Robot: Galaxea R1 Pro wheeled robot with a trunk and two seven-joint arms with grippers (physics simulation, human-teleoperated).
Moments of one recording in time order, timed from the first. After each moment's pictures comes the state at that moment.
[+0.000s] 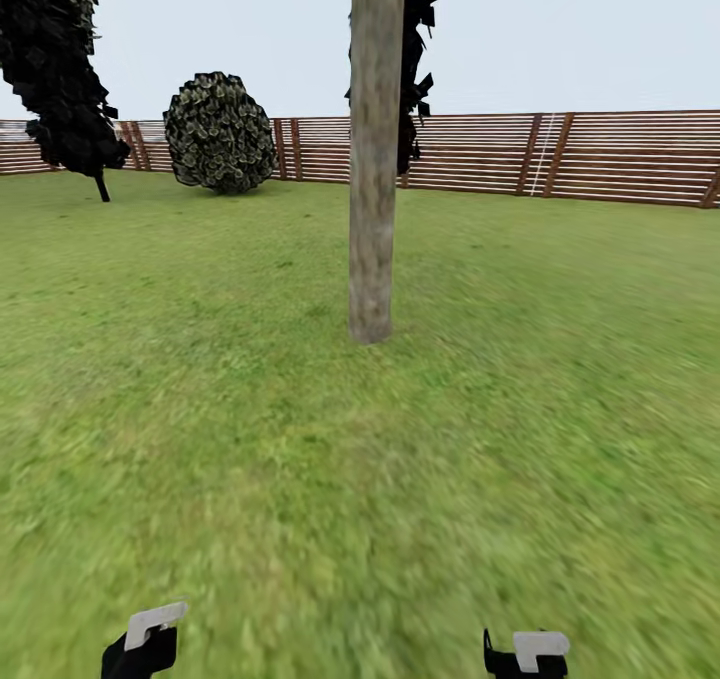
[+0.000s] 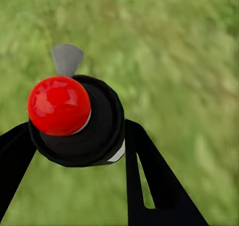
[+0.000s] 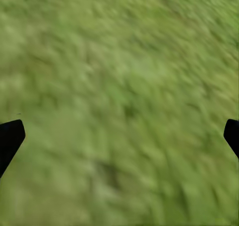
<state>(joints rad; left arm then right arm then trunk) -0.32 0.11 0.31 -0.39 -0.08 -0.26 0.02 -0.34 -0.01 0.01 -0.17 0.15 -0.55 -0.29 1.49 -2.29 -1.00</state>
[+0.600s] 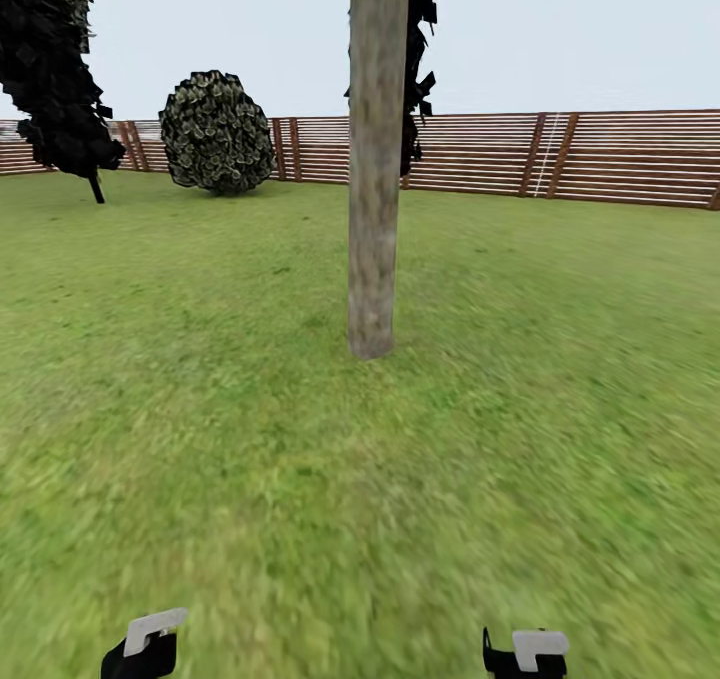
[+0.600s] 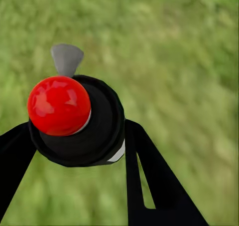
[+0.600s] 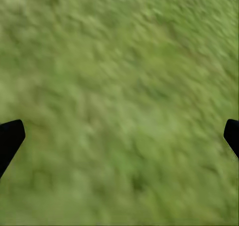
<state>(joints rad) -0.31 0.11 0.30 -0.39 -0.08 -0.26 0.02 -0.34 -0.01 0.01 -0.18 0.15 -0.55 -0.29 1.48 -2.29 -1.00</state>
